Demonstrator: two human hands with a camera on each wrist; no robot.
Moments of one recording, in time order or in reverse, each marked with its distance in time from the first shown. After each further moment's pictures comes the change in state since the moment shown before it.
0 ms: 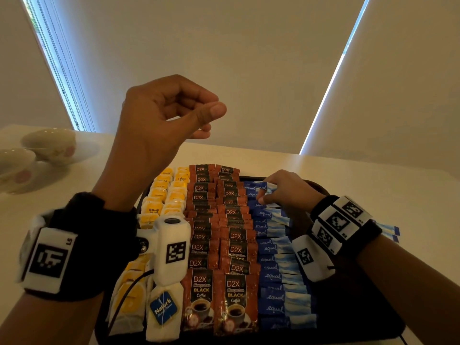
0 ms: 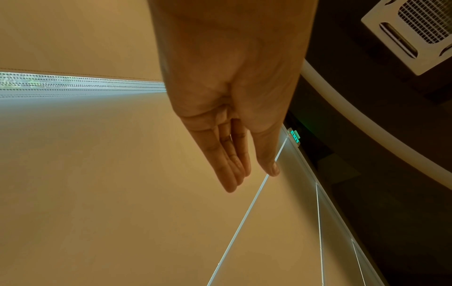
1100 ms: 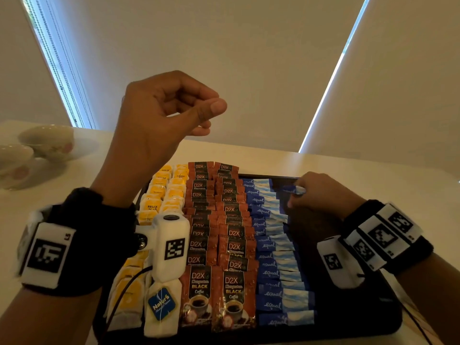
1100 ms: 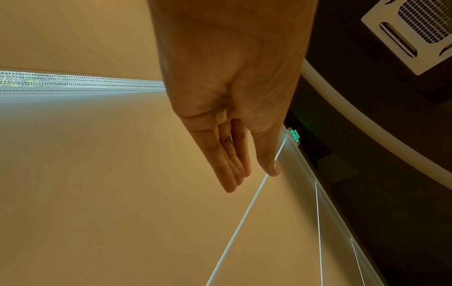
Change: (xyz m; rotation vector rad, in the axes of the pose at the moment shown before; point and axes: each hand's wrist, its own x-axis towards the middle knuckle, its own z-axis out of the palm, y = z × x) left_hand 0.001 -0.001 0.001 0.012 -0.001 0.005; right_hand -0.037 0.016 -0.026 -0.280 0.067 0.184
